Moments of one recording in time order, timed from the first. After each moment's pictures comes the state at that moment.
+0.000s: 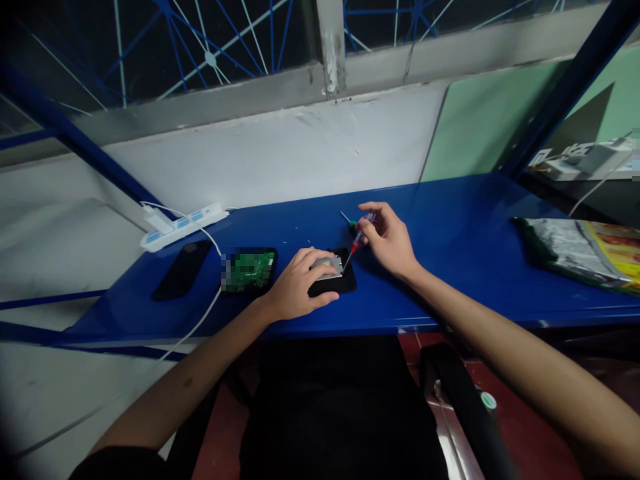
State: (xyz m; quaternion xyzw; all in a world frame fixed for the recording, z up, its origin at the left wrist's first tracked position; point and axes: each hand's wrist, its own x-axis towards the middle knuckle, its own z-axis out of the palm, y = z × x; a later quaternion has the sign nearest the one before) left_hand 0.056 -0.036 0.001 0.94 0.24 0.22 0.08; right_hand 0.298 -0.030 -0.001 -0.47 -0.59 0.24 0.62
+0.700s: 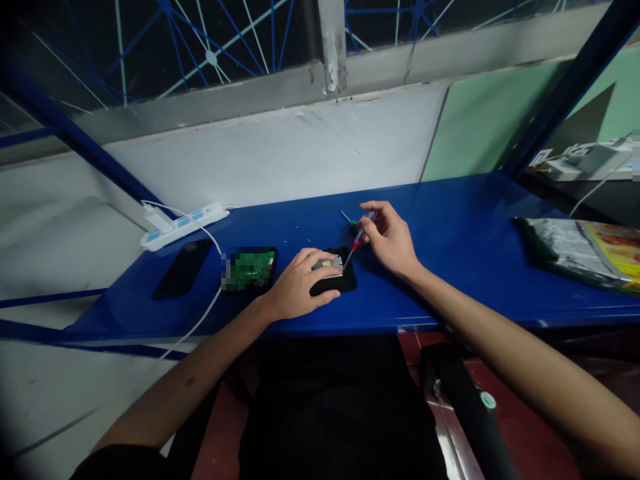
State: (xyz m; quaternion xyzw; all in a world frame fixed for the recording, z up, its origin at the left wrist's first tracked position) left_hand 0.057 -0.037 0.001 0.94 0.24 0.21 0.07; right_hand 0.300 -0.029 -0.002 -0.48 -0.60 0.21 0.61
